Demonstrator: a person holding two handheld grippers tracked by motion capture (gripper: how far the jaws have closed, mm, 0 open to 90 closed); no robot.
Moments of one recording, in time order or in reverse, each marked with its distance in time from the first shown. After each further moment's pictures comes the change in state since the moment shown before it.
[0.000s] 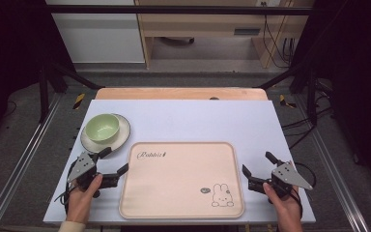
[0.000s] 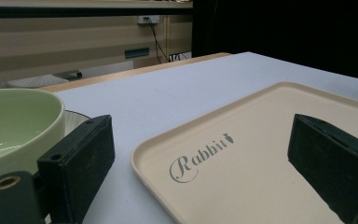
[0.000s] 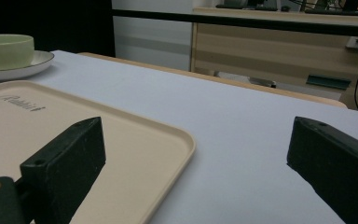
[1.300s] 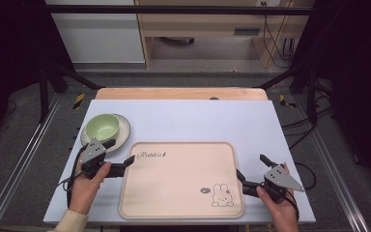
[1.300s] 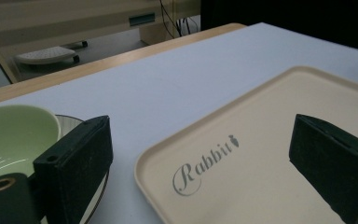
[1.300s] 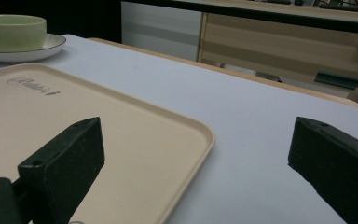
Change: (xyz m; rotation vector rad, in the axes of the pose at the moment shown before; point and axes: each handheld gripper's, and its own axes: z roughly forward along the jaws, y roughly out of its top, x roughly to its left) left arm -0.005 0.049 0.024 0.165 0.036 0.017; right arm 0.018 0.001 0.001 0.039 0.021 -0.047
